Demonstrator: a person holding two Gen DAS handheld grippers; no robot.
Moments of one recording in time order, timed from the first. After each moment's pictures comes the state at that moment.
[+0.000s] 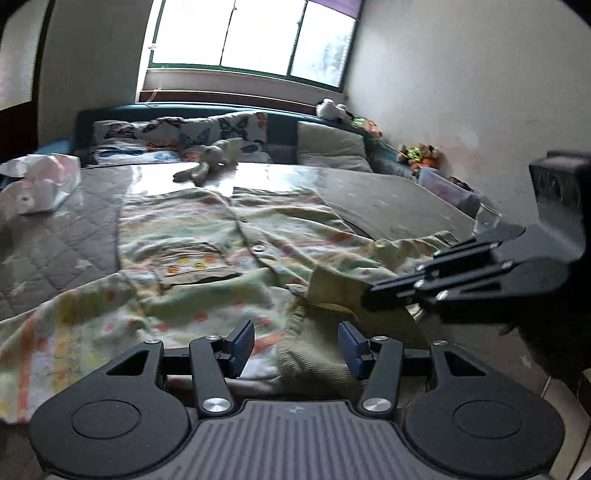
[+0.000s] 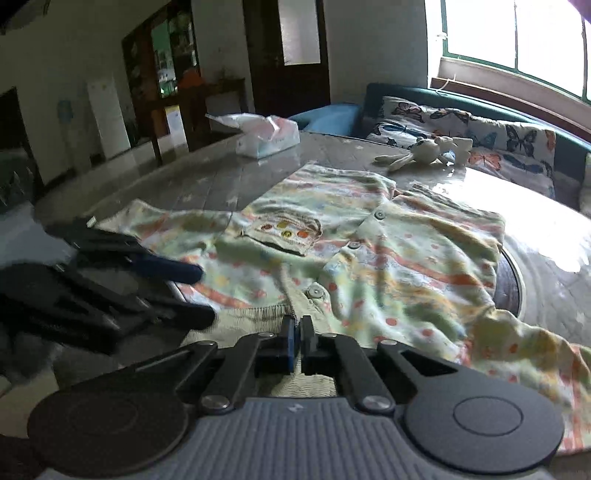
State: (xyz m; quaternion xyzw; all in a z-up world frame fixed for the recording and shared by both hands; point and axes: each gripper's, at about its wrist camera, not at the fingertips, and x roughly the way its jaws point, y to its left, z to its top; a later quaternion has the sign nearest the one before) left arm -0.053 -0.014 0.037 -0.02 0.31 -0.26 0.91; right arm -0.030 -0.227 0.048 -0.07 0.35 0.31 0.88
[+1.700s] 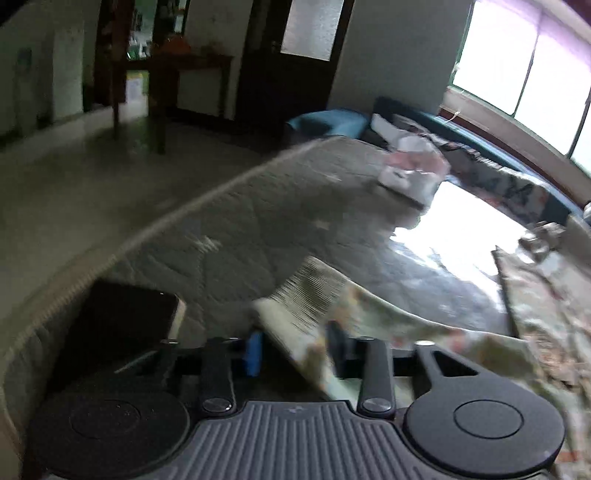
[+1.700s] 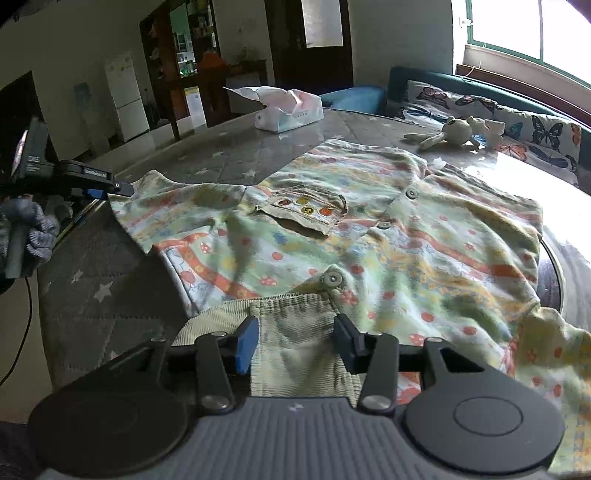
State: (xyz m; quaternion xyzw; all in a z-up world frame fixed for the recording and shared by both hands) left arm -0.032 0.203 0.022 -0.16 0.34 0.20 0.91; right arm -0.013 -0.204 0.017 -0.09 0.38 0.34 0.86
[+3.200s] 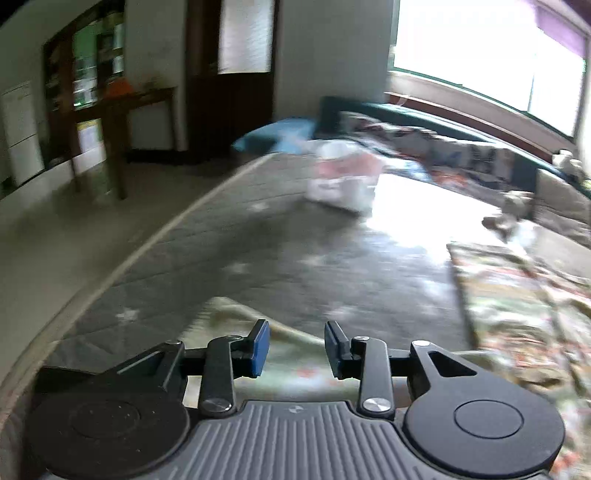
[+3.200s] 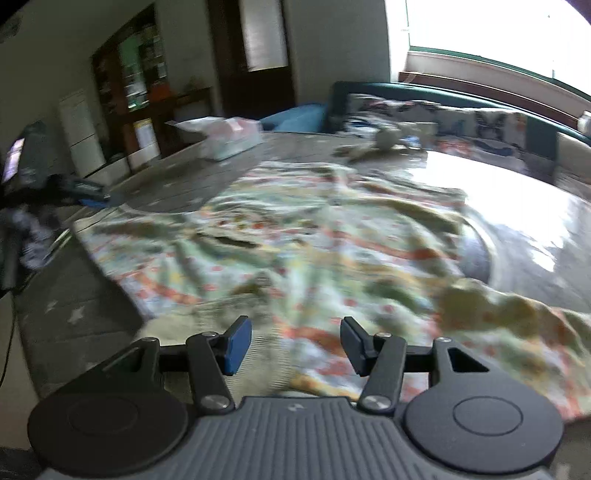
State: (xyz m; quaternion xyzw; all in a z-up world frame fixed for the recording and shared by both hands) left arm 0.008 0.147 0.048 -0.08 0.33 0.12 0.93; right arm -0.022 -0.255 0.028 -0.04 0.35 0.25 0.90
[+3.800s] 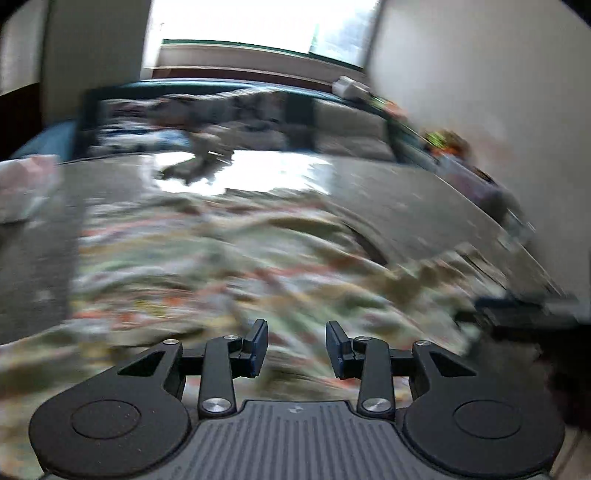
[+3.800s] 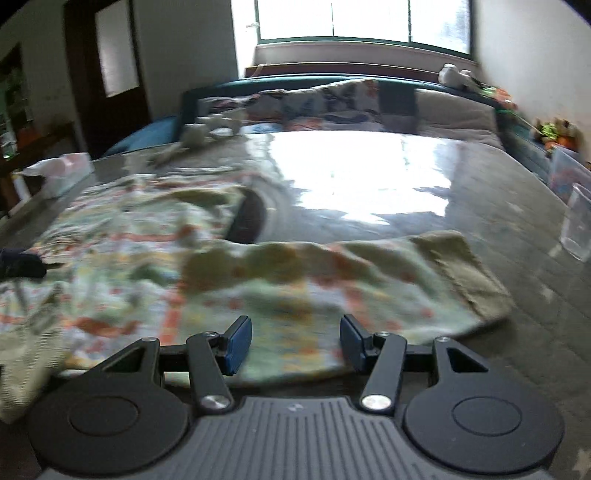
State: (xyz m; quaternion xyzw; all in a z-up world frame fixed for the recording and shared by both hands) left arm 0.012 -0.084 0.050 -0.01 0.36 -0.23 0.90; right arm -0.009 -0.382 0.003 0.02 0.37 0.04 0.93
